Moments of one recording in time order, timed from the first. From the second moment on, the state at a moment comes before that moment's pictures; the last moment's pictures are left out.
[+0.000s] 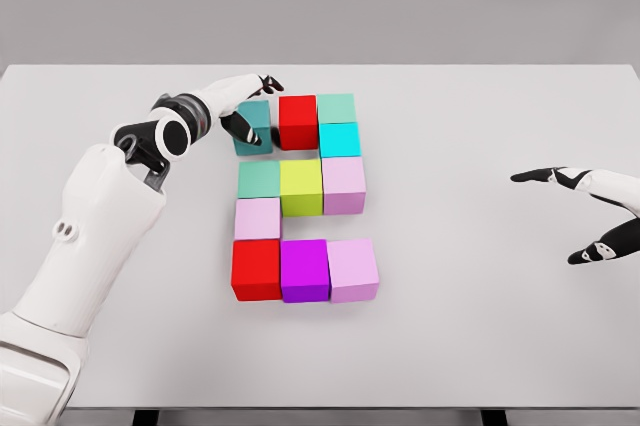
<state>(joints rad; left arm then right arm) -0.67 0.18 -0.44 -1.27 -0.72 0.27 -0.61 -0.15 -1.14 0.36 -1.52 -0.36 -0.61 0.61</state>
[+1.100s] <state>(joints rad) -0.54 0.28 -0.41 -1.51 -0.71 0.27 -0.61 -0.15 -1.14 0.37 -1.53 -0.36 -0.61 0.61</state>
